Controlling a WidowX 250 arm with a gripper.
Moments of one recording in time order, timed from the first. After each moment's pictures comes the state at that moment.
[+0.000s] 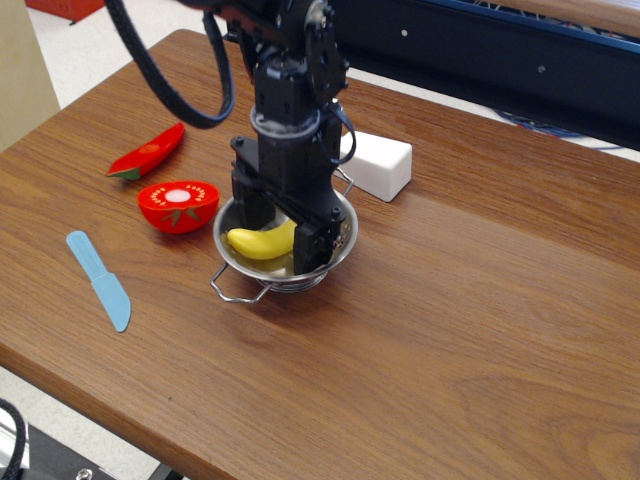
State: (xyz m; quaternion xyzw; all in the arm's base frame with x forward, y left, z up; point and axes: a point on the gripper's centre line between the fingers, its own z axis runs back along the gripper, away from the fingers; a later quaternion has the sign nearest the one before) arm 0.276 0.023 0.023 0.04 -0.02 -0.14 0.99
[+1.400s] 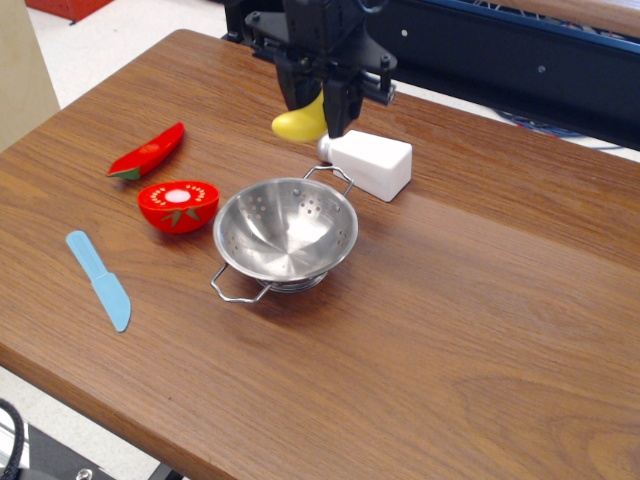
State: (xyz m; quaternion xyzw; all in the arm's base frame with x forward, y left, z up) arm 0.333 0.028 0.097 0.02 -0.10 -0.01 0.99
